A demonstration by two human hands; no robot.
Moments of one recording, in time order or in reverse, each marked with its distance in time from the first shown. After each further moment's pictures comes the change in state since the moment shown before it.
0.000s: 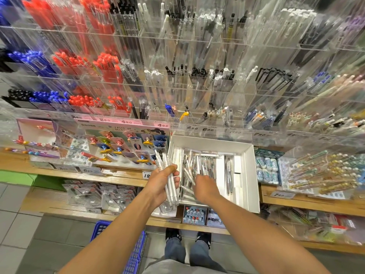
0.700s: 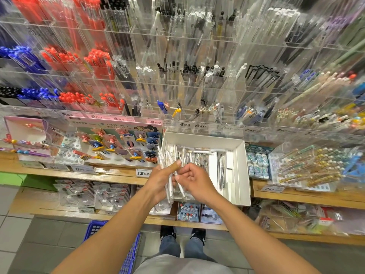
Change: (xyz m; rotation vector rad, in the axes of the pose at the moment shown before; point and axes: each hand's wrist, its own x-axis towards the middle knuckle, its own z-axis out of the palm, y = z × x) left_hand -0.011 -0.004 0.017 -0.029 -0.101 -0.047; right_hand -0.064 -0.024 -0.053 0.962 0.033 -0.194
